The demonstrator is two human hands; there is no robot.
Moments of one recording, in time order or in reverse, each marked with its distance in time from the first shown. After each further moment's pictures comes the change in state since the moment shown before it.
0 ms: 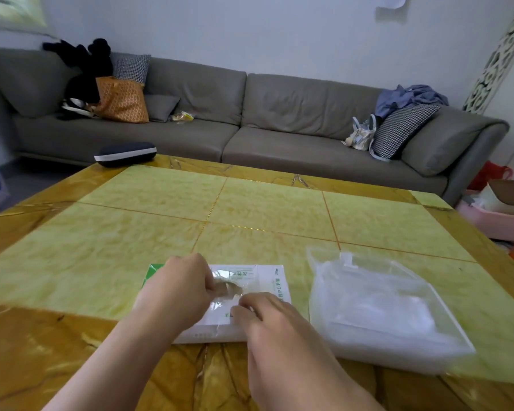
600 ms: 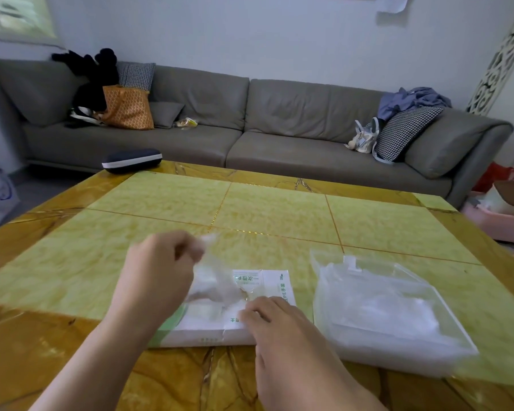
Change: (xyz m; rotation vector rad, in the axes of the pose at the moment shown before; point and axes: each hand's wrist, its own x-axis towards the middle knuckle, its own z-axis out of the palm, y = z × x) left_hand -0.018 -0.011 -0.033 -0.402 0.380 0.051; right_hand 0.000 0.006 0.005 0.008 -0.011 -0.042
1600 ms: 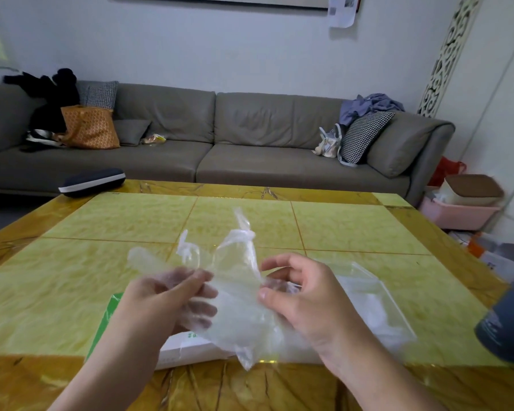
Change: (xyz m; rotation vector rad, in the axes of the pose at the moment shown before) left_hand -0.035 0.062 0.023 -0.842 -0.293 -0.396; right_hand -0.022 0.046 -0.069 1.052 0.427 0.462
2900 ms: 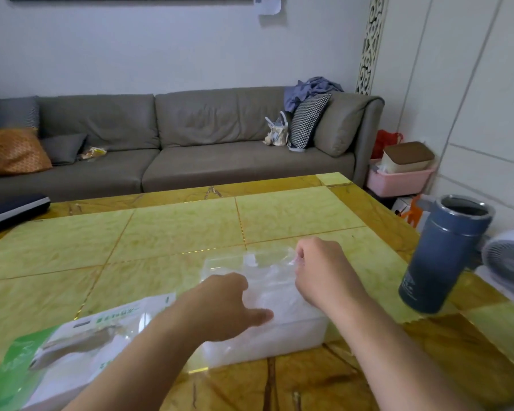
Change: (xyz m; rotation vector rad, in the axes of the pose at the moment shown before) left_hand 0.041 -0.020 0.167 1.401 -0.540 0.139; right_hand 0.030 0.043 -0.137 -0.932 0.345 0.110
